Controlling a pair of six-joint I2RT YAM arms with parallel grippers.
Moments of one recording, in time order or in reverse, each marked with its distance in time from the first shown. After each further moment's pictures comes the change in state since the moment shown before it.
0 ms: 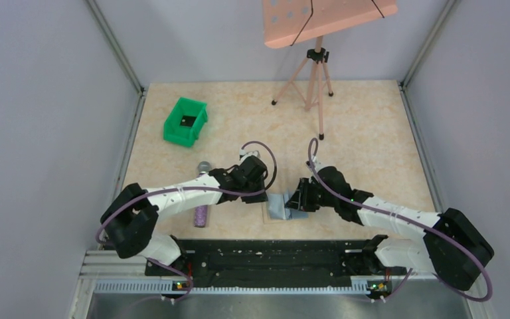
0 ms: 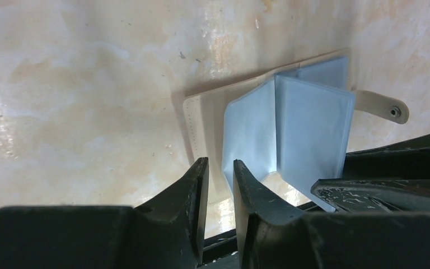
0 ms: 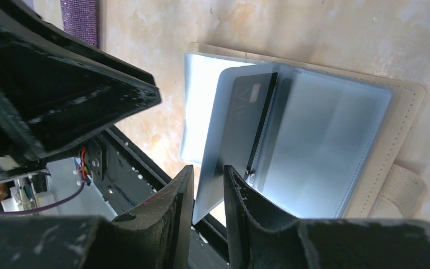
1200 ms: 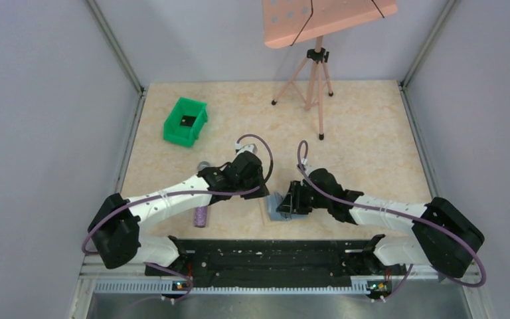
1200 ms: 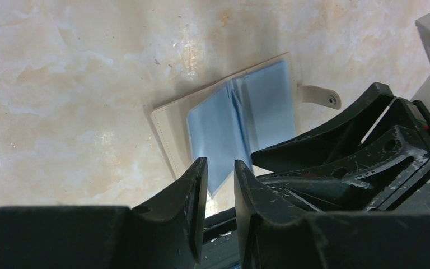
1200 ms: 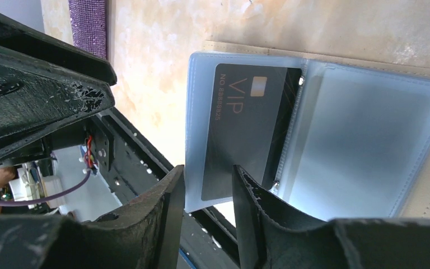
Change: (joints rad) left arm 0.001 -0.124 0.027 -0.048 -0.020 -0.011; right arm 0.074 0.110 0.015 0.091 -0.016 0.035
